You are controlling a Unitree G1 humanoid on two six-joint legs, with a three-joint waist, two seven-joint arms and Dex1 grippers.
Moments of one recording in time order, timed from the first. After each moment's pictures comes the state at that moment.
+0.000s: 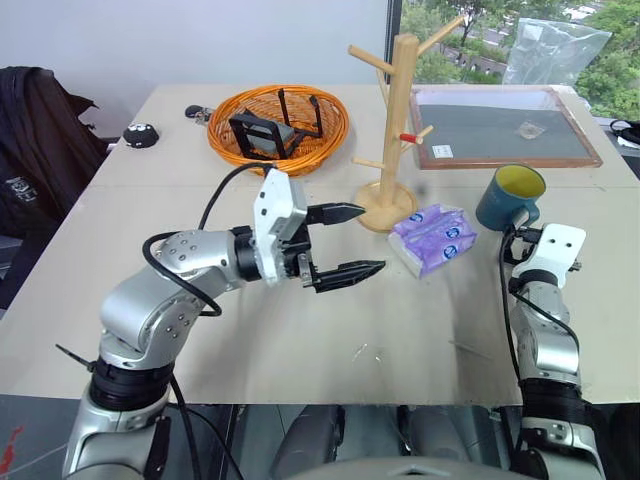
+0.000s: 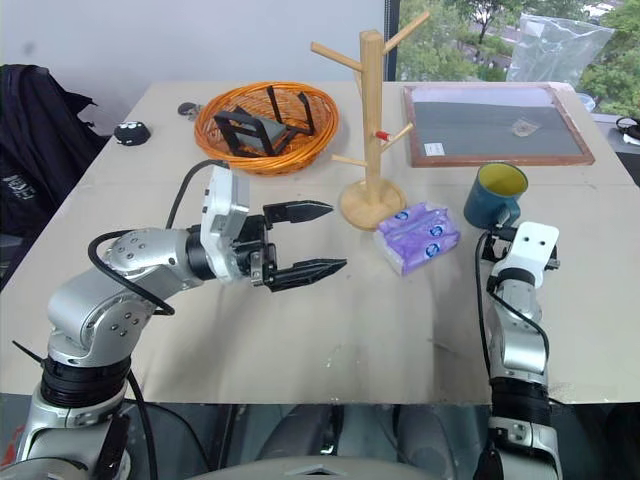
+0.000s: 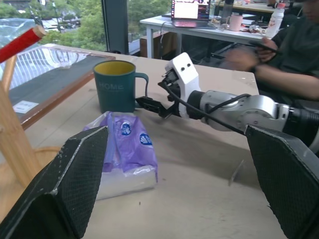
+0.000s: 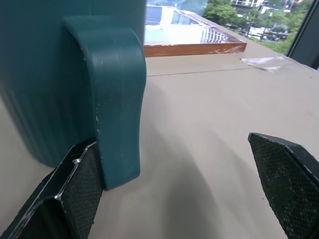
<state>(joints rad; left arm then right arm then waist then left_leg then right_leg) -0.41 0.64 0.01 -0.54 -0.75 0.71 -0.84 -0.25 -0.13 -0.28 0.10 0.03 0.14 -0.21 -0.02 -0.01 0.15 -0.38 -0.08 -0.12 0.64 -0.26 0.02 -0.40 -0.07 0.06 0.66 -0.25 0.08</state>
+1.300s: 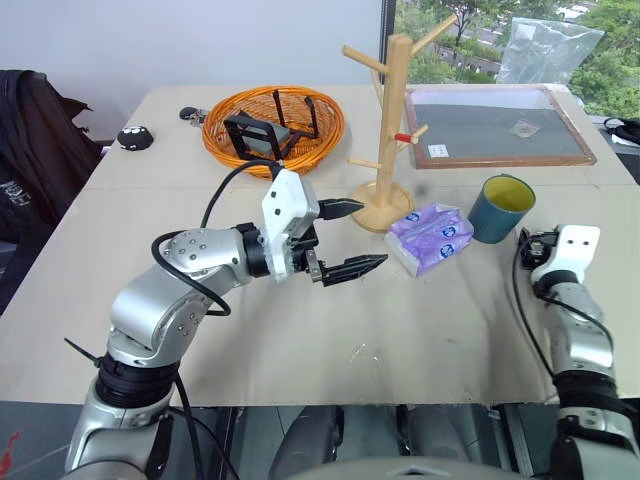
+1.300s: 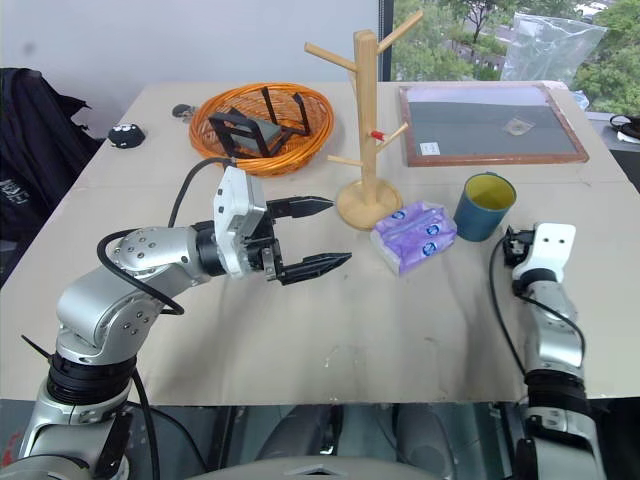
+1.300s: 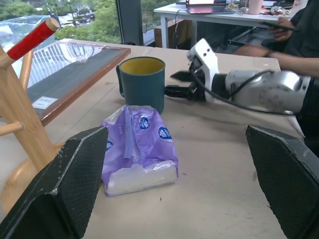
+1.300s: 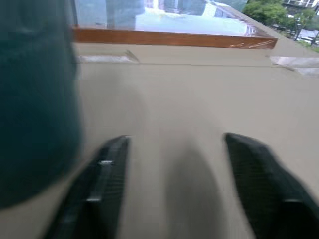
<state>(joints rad) -0.43 0.64 -0.04 -0.54 -0.65 0.67 -0.79 -0.30 -0.43 -0.32 0.39 0.22 0.03 0.22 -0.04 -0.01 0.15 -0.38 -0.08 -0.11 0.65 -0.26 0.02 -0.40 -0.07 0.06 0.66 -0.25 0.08</state>
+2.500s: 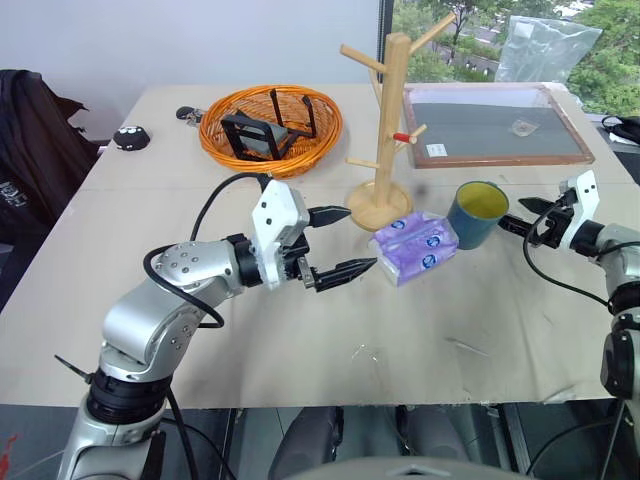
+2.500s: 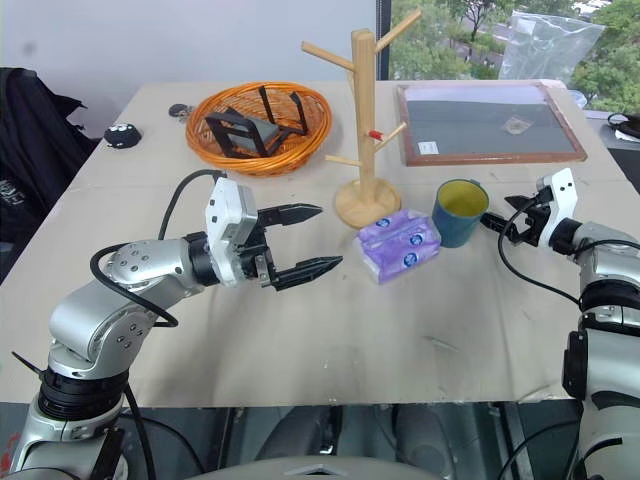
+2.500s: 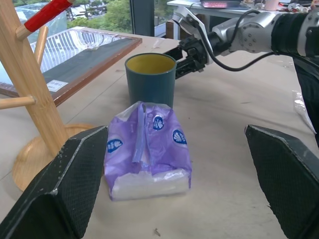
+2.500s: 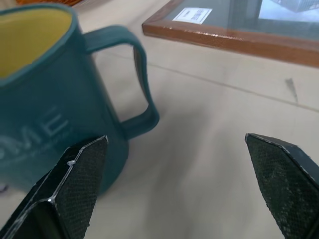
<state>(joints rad) -0.35 0.65 -0.01 -0.56 -0.65 0.66 -0.76 -0.76 -0.68 -0.21 0.99 0.22 0.06 1.07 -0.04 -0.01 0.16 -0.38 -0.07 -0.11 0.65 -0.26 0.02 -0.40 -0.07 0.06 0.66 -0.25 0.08</state>
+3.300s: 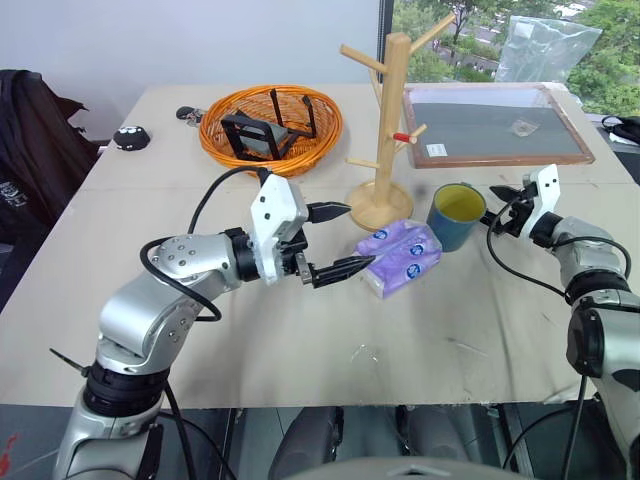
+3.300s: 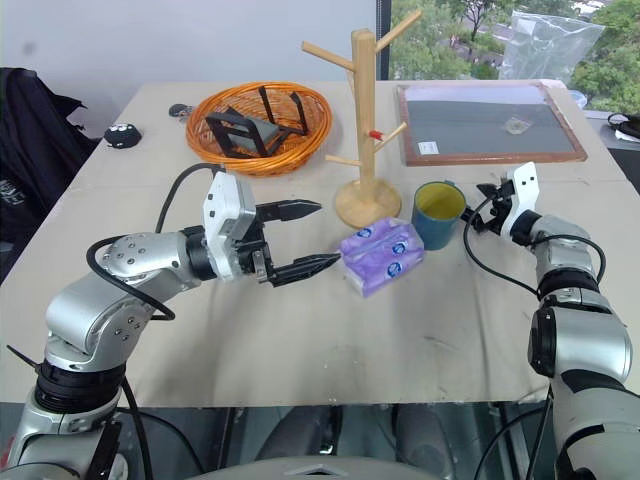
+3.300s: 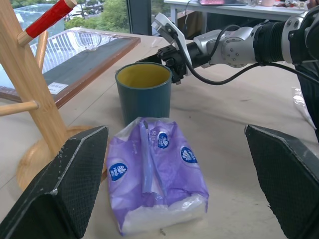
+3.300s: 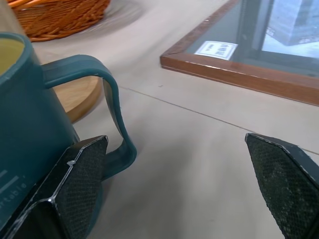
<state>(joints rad) -0.38 0.67 -0.01 -0.54 -0.65 0.66 -0.79 -0.93 -0.54 -0.21 1.26 0.17 -0.18 1.02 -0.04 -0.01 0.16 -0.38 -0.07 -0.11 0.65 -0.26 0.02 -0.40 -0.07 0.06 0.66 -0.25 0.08</state>
